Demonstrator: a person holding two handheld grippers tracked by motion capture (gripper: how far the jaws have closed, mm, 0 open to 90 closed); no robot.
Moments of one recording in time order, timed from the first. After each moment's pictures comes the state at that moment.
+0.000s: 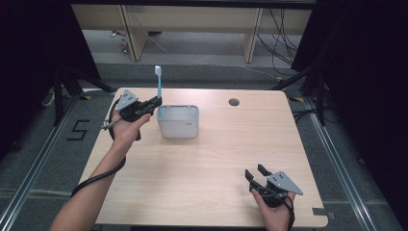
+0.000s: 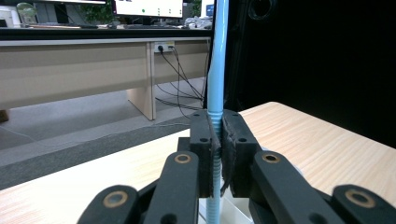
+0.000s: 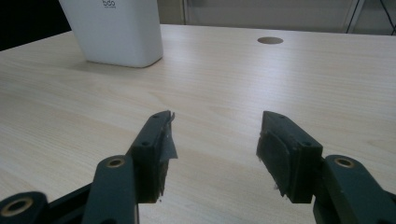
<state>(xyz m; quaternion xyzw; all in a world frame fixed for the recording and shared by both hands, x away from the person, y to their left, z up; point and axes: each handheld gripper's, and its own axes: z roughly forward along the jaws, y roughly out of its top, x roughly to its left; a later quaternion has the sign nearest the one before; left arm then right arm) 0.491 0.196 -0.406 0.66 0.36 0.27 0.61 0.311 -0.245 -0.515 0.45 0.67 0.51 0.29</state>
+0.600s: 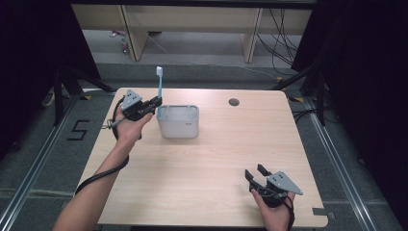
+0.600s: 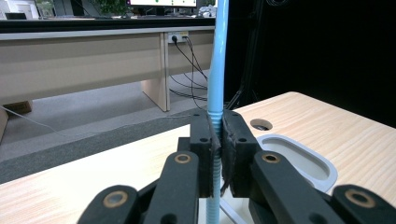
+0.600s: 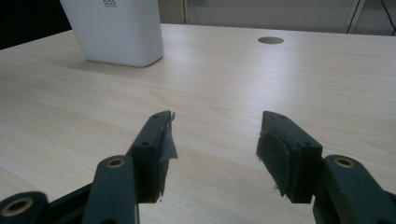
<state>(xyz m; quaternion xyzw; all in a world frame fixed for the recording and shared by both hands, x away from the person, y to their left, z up) 0.502 0.192 -0.416 0.66 0.38 0.29 0.58 0.310 -0.245 -0.515 0.45 0.68 0.50 0.29</state>
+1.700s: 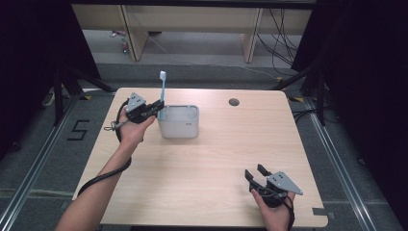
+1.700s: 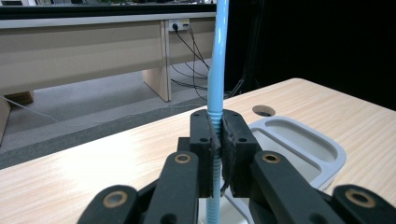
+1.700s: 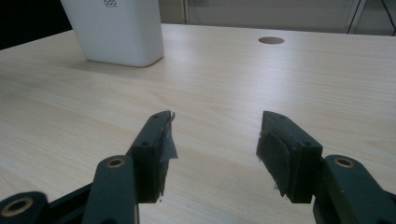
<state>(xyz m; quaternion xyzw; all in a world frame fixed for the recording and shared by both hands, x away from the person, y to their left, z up) 0.504 0.186 -0.429 0.68 0.38 0.28 0.56 0.310 -0.245 -0.515 0.45 0.67 0.51 0.29</state>
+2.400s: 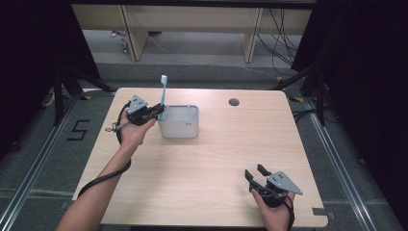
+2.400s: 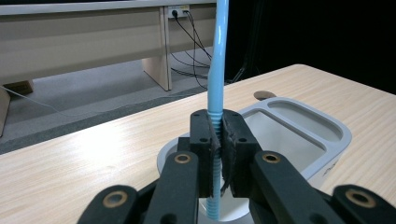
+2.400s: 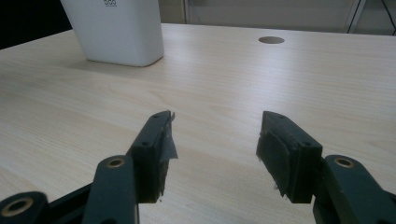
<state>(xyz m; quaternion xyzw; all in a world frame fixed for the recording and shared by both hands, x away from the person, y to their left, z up) 0.503 0.186 -0.436 0.69 0.39 0.27 0.54 0.309 -0.245 -0.514 0.45 0.68 0.50 0.29</state>
